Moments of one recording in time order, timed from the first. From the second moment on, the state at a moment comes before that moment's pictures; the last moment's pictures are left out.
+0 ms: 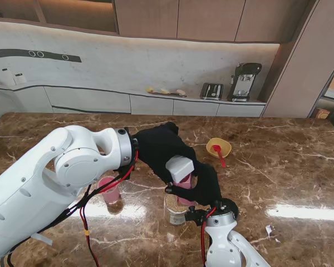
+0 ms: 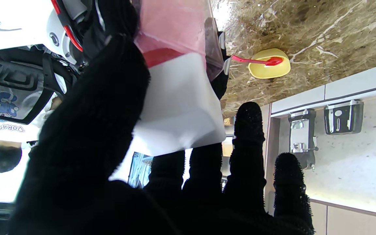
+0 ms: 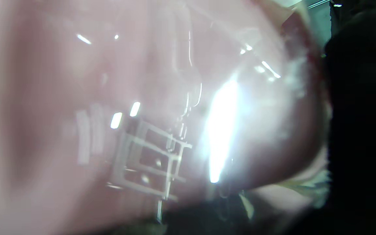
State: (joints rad) left arm 1.09 -0.99 -0.90 -1.99 0.60 -0.19 -0.66; right arm -1.72 -1.26 1.07 -1.59 -0.54 -0.51 -0.72; left_hand 0.86 -0.69 0.46 -0.18 0.53 0.03 0.61 0.47 0.80 0.08 0.21 1.00 0.63 0.18 0.53 0.91 -0.04 0.21 0.66 0.65; right_hand 0.42 -0.89 0.68 -0.30 0.87 0.09 0.85 0.39 1.25 0.07 0.41 0.66 1.19 0.12 0.66 0.59 0.89 0.19 1.38 0.34
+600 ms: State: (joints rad) left arm 1.11 -0.99 -0.92 -1.99 0.59 -0.21 -0.67; right arm -1.72 -1.26 1.07 -1.59 -0.54 -0.51 -0.72; left_hand 0.68 -0.69 0.74 -0.18 0.41 -0.05 0.65 0.59 0.64 0.04 0.49 0.73 0.56 0.16 0.48 0.89 -0.06 0.19 0.61 0.65; right_hand 0.42 -0.89 0.68 -0.30 0.87 0.09 0.85 0.39 1.25 0.07 0.41 0.66 1.19 0.12 0.66 0.59 0.89 0.19 1.38 0.34
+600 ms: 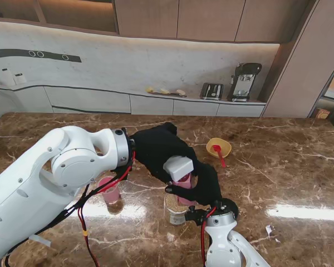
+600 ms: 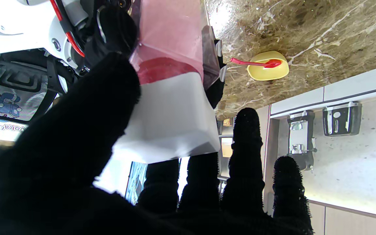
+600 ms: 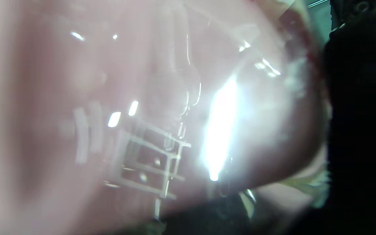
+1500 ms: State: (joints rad) left arm 1.12 -0.98 -0.93 -1.98 0.56 -0.22 -0.67; right arm -1.72 -1.26 1.07 -1.59 -0.53 -0.51 -0.73; left_hand 0.61 -0.71 0.78 -0.17 0.29 -0.16 0.67 0.63 0.55 0.01 0.54 0.78 0.62 0.16 0.51 0.95 0.05 0.22 0.83 0.76; right_hand 0.42 -0.89 0.68 -0.30 0.88 0.09 0.85 0.39 1.25 0.07 0.41 0.66 1.19 0.12 0.67 0.59 0.89 0.19 1.38 0.34
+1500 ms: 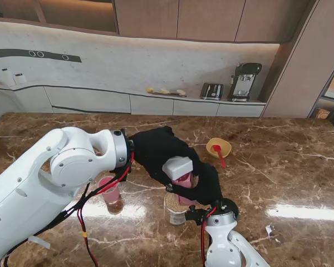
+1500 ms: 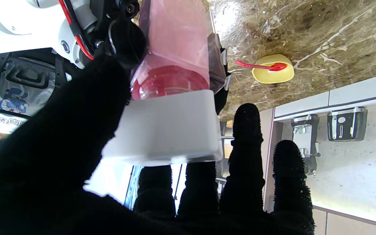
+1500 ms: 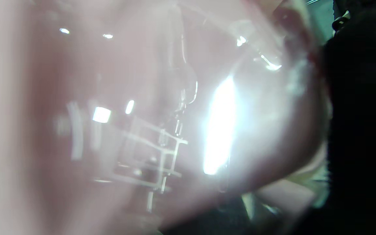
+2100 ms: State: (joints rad) left arm 1.14 -0.98 -0.96 -1.99 0.53 -0.19 -0.69; right arm -1.72 -1.27 1.08 -1.59 -0.52 -0.51 -0.73; left_hand 0.61 -0.70 0.78 -0.17 0.28 -0.16 0.64 0.59 0.52 -0.04 0.49 0.62 0.61 0.16 0.51 0.90 0.05 0.23 0.84 0.73; right_hand 0.42 -0.89 0.68 -0.30 0.88 0.09 0.85 0.39 1.25 0.07 0.41 0.66 1.19 0.12 0.67 0.59 0.89 0.19 1.38 0.34
